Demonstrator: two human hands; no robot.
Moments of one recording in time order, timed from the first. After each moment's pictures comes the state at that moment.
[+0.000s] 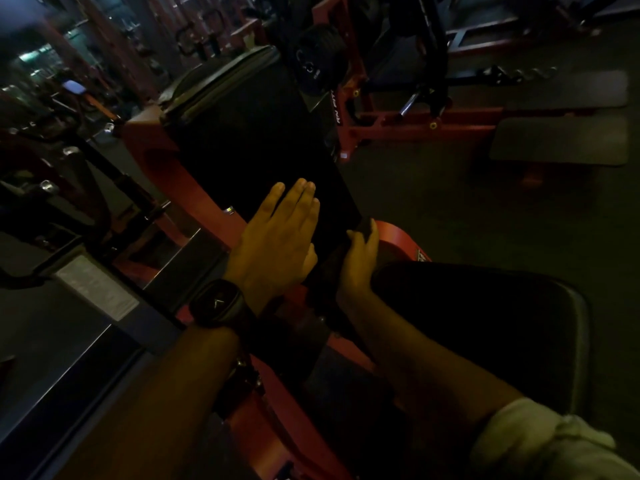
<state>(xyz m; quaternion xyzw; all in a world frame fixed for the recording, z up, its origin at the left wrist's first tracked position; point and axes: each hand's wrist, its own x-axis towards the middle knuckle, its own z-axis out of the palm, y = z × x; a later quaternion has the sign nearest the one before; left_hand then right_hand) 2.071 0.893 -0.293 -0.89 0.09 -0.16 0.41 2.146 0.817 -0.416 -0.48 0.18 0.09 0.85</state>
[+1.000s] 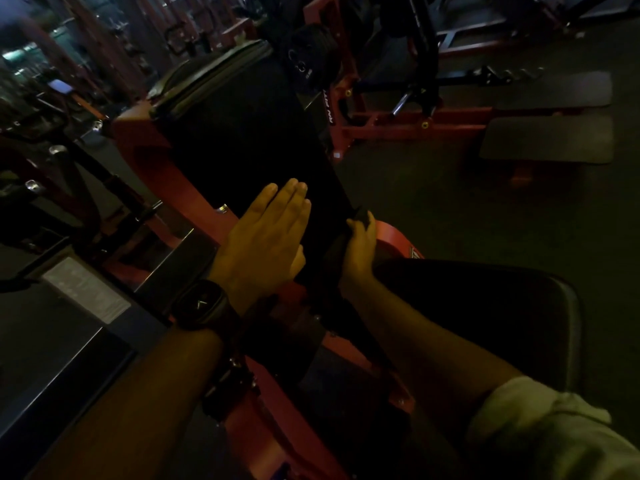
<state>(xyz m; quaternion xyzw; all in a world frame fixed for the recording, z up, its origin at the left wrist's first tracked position) 2.071 0.912 -0.297 -0.88 0.14 -0.20 0.41 2.150 0.807 -0.410 -0.43 0.16 0.14 0.88</state>
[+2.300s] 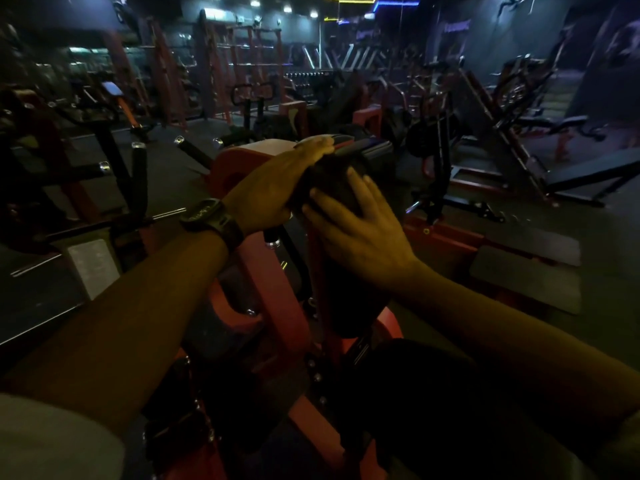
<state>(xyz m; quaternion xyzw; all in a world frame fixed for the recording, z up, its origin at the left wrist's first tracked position) 2.085 1.036 -0.184 -0.93 0.23 -0.28 -0.05 2.151 0.825 -0.255 -0.62 -0.51 -0.59 0.08</state>
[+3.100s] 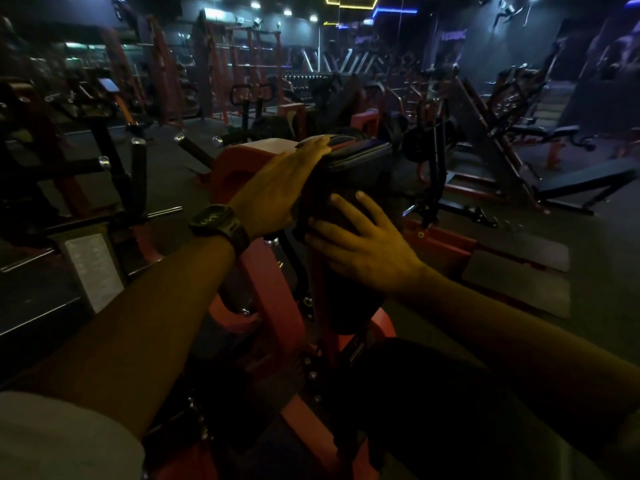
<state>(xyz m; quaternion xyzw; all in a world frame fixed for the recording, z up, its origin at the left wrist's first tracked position) 2.077 1.024 -0.195 -0.93 0.20 -0.31 -0.02 2.160 0.808 -0.275 -0.59 -0.58 -0.56 0.00</state>
